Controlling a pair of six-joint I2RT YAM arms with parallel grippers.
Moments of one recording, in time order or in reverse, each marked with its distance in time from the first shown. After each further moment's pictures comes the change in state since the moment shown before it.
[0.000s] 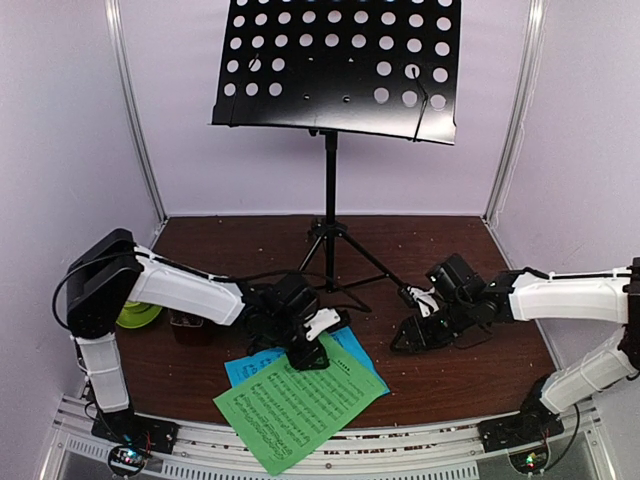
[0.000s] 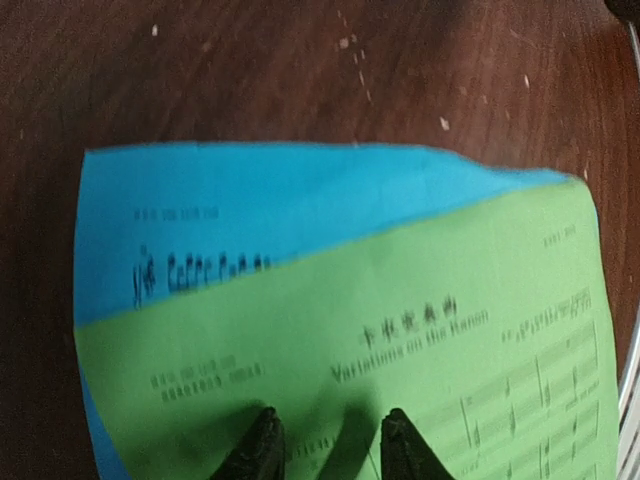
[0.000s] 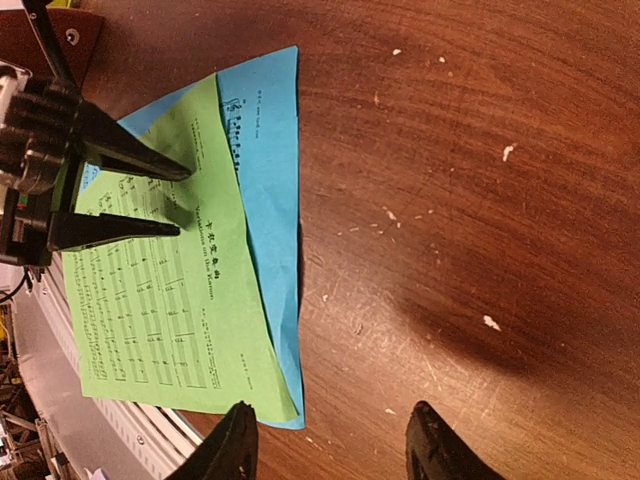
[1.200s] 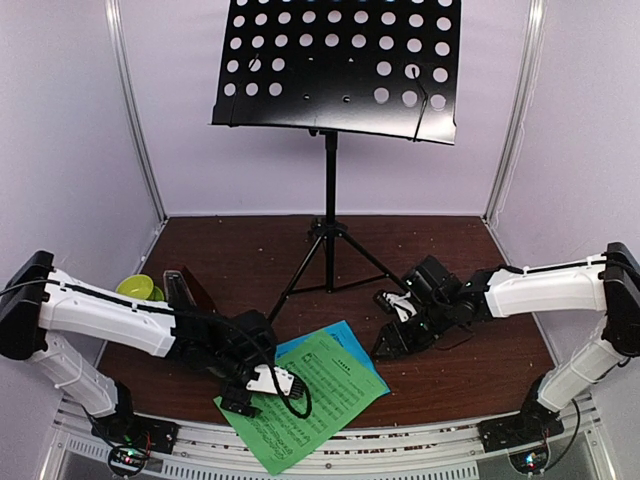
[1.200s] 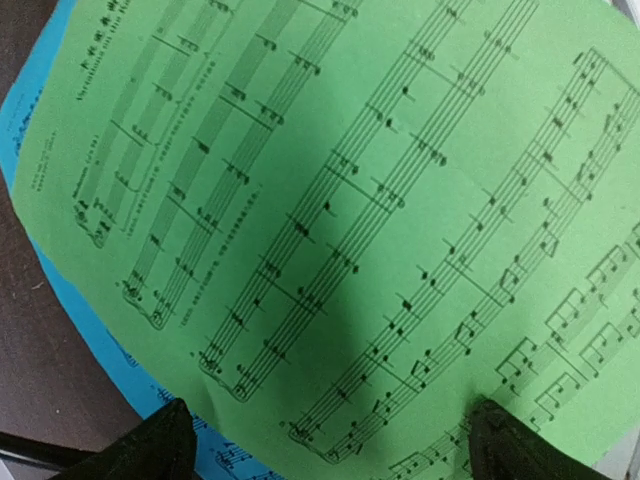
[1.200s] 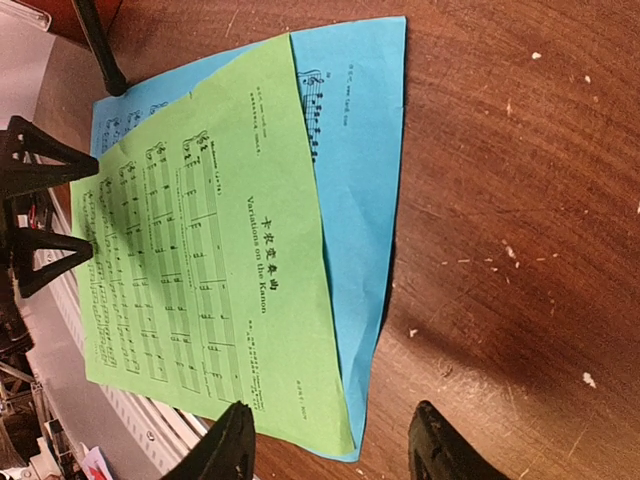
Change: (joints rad) left arm -0.166 -0.447 -0.328 -0.295 -0.284 0.612; right arm 0.089 0.145 0.092 0.029 -0.046 -0.026
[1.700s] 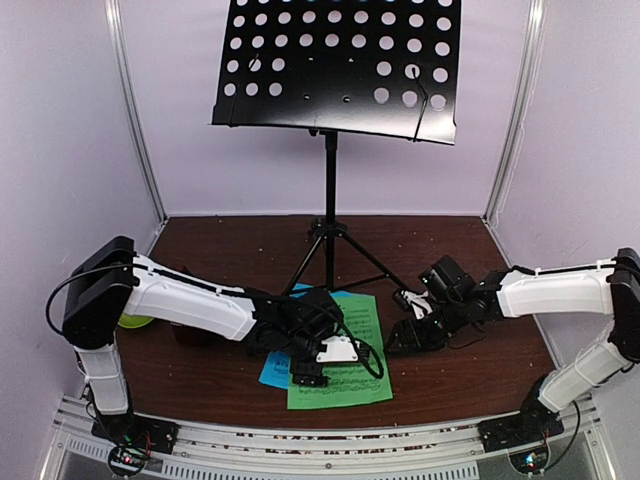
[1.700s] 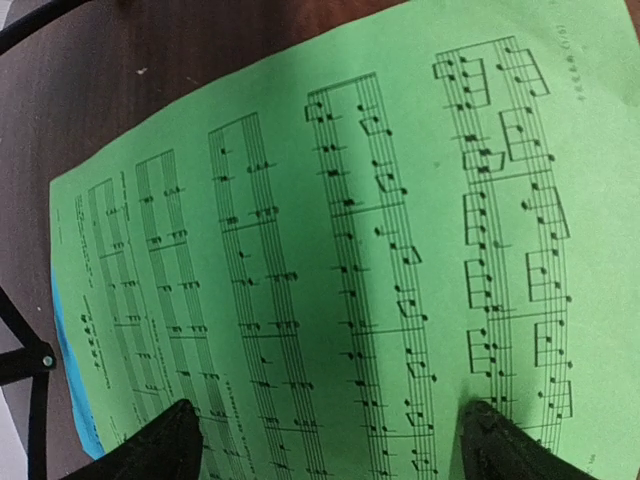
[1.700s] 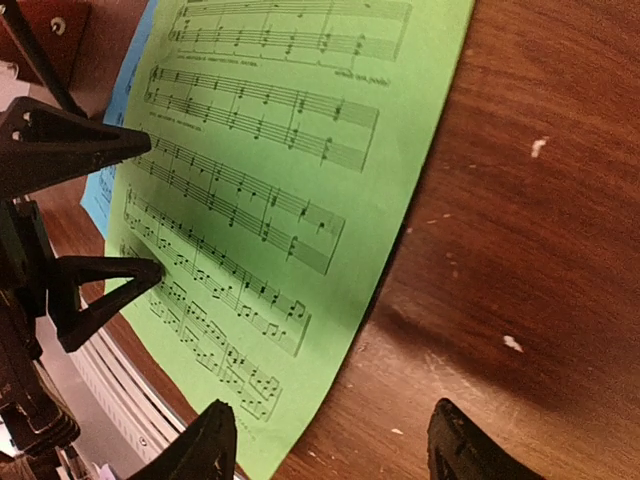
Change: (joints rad) left arm 0.008 0.435 0.390 0.195 -0.079 -0.029; right arm -0.088 -0.056 -0.068 -0.012 -0.002 0.023
